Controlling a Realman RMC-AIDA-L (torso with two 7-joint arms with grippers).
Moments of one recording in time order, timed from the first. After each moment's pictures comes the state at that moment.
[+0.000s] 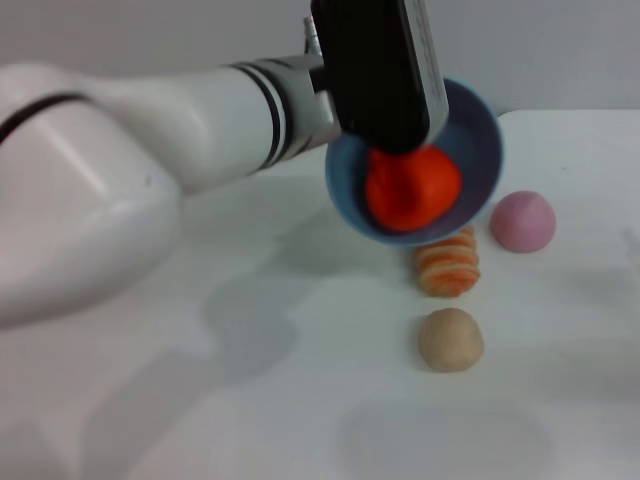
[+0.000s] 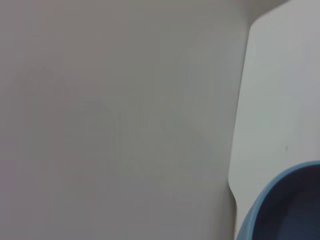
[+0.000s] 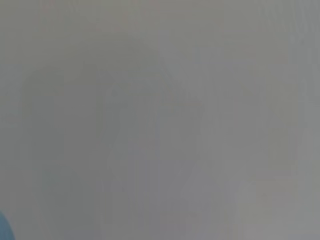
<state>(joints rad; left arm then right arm) -0.58 -2.06 2.01 1.46 2.89 0.60 -2.45 0.24 2.07 -0.49 -0.41 -1.38 -1.29 0.98</state>
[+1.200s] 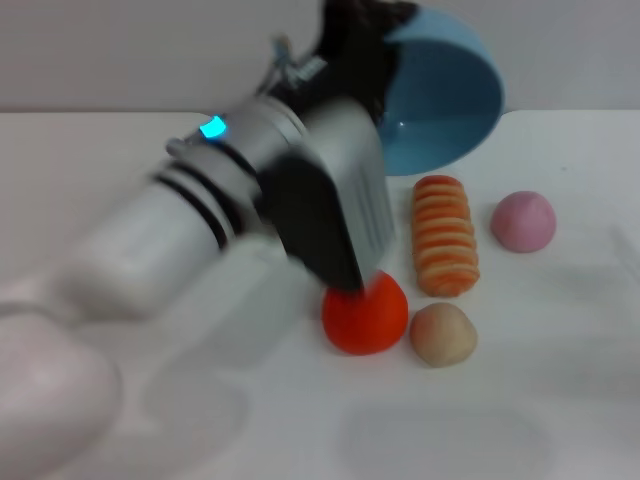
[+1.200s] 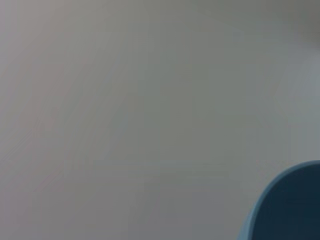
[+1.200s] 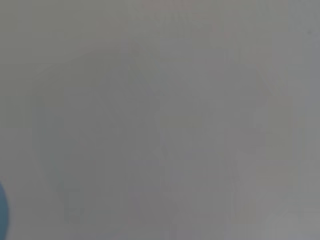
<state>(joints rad) -0.26 -2.08 2.15 1.41 2.54 -0.16 -1.61 0.26 2.07 -0.49 -0.37 -1.37 -1.31 1.01</state>
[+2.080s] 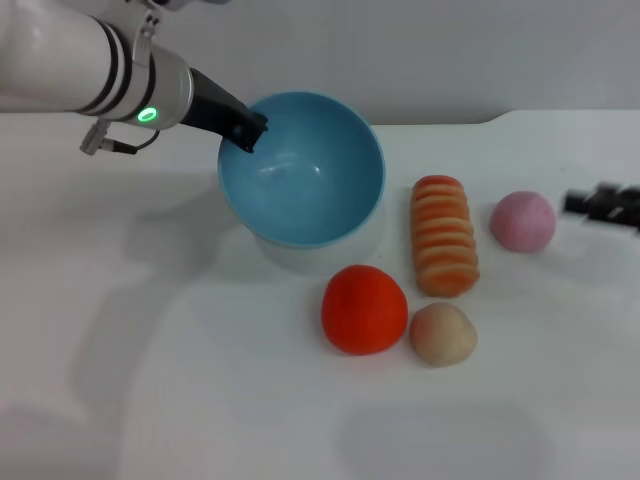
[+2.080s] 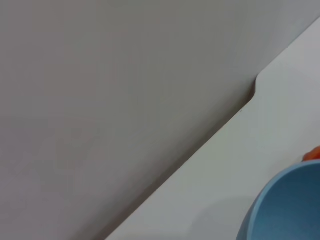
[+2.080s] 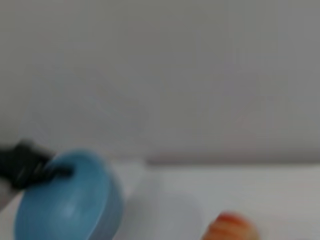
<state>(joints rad) -0.71 -2.06 1.44 1.19 2.56 1.04 -2.52 0.40 2.06 -0.62 -0.98 -2.07 -1.49 1.97</state>
